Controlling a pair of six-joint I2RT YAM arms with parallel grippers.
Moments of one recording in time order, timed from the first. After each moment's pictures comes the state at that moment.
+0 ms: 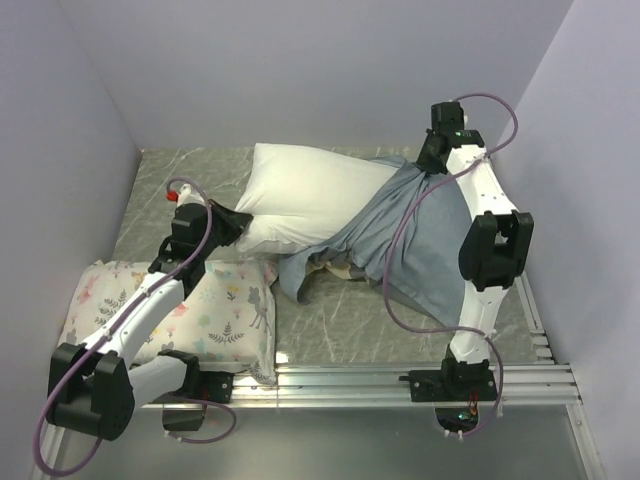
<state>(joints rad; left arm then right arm) -0.23 1.10 0.68 0.08 0.03 -0.92 0.07 2.04 1.96 -0.77 0.17 0.40</state>
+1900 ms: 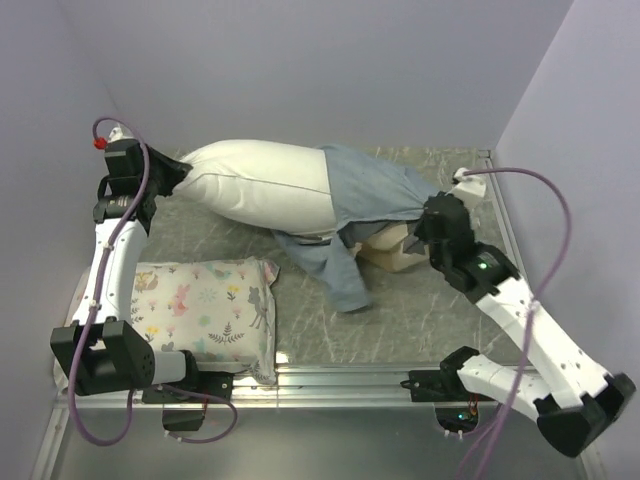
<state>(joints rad) 0.11 1.31 1.26 -0.33 0.11 -0.79 0.56 1.00 1.01 -0.55 0.72 0.54</state>
